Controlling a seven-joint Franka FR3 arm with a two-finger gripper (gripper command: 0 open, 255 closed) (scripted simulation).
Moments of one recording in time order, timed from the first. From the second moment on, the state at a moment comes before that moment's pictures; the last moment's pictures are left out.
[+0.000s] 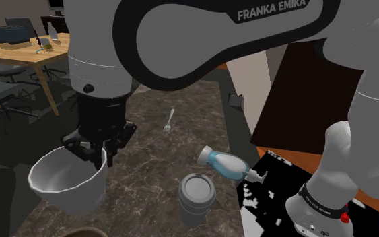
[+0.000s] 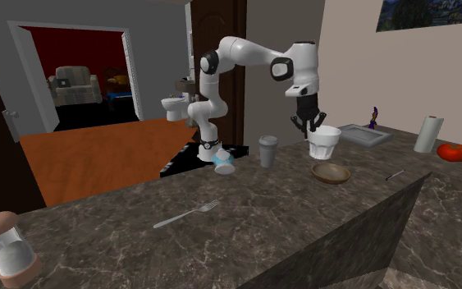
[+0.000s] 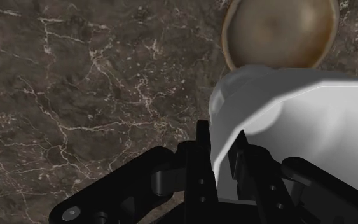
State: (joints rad) arm 0.53 0.28 0.39 -1.58 -0.02 1.99 0.91
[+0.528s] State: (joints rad) arm 0.66 0.37 0.43 -1.45 -0.09 1.95 1.08
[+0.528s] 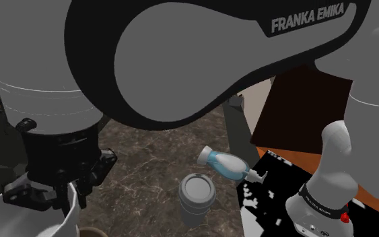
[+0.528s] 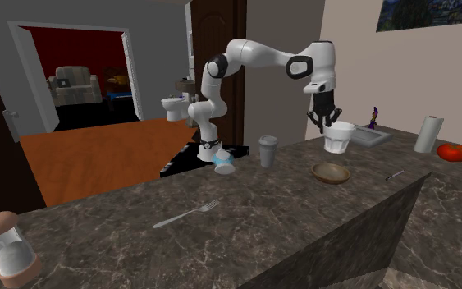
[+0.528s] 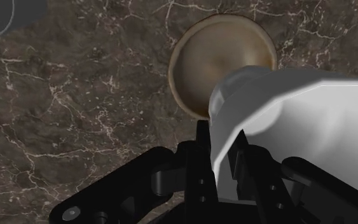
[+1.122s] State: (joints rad) arm 0.67 0.39 0.42 -1.53 -0.11 2.06 1.09
